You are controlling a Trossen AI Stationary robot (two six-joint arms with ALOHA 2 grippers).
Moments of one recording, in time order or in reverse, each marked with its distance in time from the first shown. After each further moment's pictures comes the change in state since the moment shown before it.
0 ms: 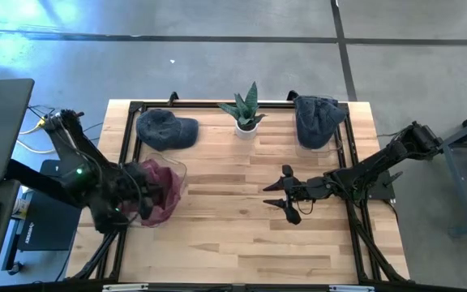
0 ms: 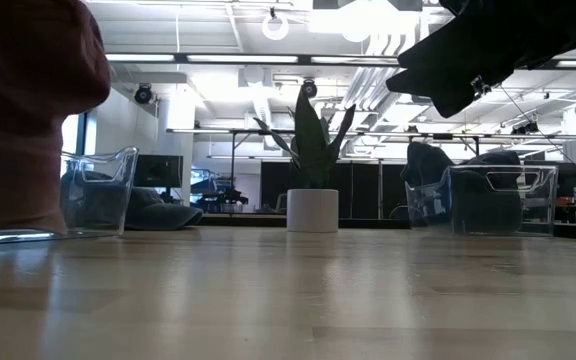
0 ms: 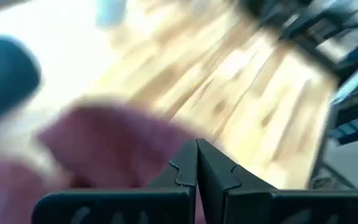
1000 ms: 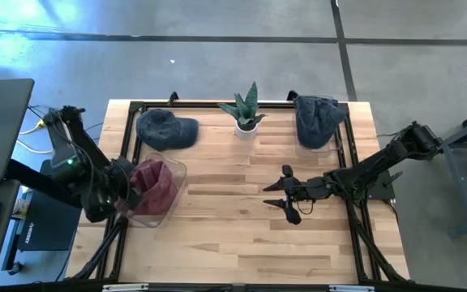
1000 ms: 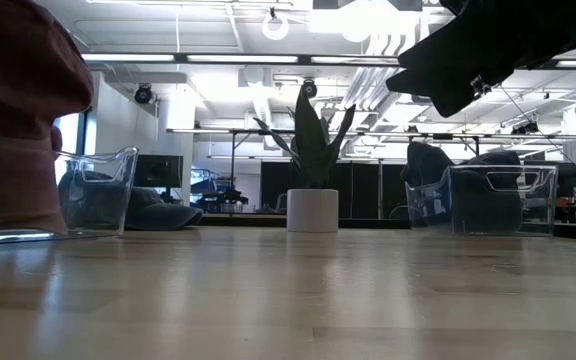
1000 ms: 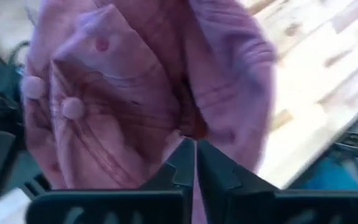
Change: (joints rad) left arm -0.057 -0.087 0.036 -0.282 0.421 -0.409; right arm 0.000 0.000 0.000 0.000 -0.003 -0.008
